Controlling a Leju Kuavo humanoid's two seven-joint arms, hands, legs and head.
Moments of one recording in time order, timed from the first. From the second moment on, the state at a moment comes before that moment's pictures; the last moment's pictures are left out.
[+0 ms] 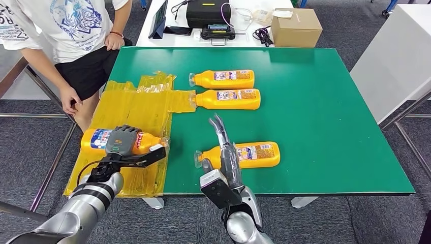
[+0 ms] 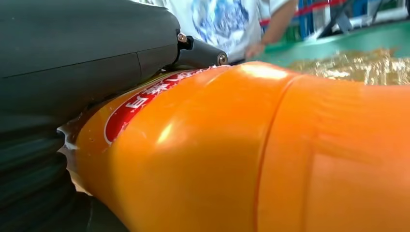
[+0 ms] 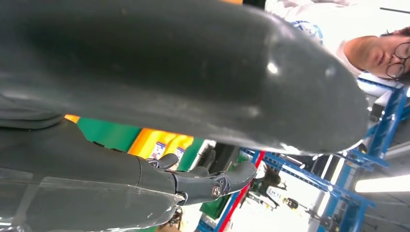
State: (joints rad) left arm -0.62 -0.06 -0.09 -0.45 -1.42 0.48 -0.03; right arm -0.07 0.24 0.55 -1.42 0.43 -0.36 -0.46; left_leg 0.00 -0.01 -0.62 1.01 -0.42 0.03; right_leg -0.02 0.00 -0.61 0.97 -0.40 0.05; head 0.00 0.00
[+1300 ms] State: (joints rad) left arm -0.63 -0.10 0.25 -0.48 -0.62 -0.02 -0.50; right arm -0.11 0.26 0.51 -1.26 0.41 -0.35 -0.46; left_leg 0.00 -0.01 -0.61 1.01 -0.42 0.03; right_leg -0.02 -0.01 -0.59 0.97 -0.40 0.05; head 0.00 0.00
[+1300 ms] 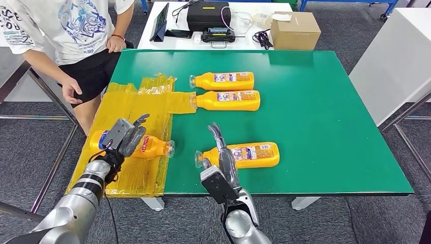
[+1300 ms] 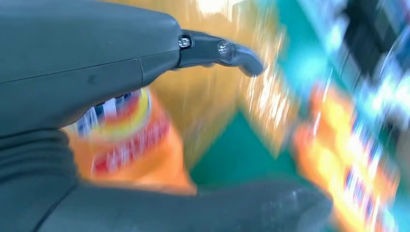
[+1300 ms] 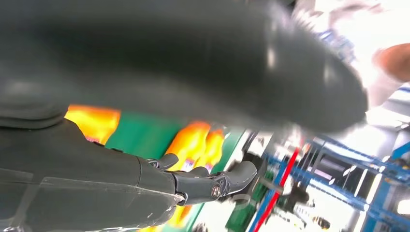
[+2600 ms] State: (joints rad) left arm -0.41 -0.14 -0.02 -0.83 -0.41 0.65 -0.68; right arm -0.36 -0.07 0.46 -1.03 0.63 0.05 -0.11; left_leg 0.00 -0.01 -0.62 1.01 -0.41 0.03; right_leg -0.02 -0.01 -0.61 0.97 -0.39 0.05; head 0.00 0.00
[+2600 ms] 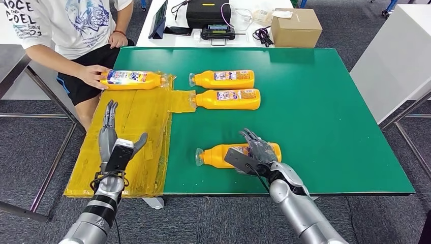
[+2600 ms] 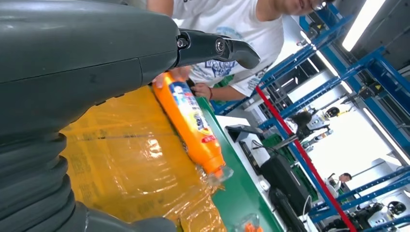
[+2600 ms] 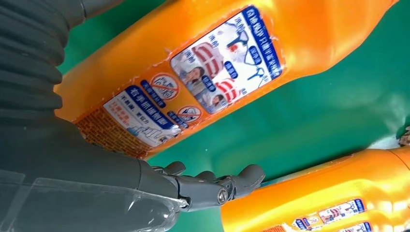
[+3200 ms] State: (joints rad) left arm -0.44 -0.14 -0.07 -0.78 -0.37 0.65 -0.68; right arm -0.44 -0.16 0.53 -1.00 0.63 0.16 -0.06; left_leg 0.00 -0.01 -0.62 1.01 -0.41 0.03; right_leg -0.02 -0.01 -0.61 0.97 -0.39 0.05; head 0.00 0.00
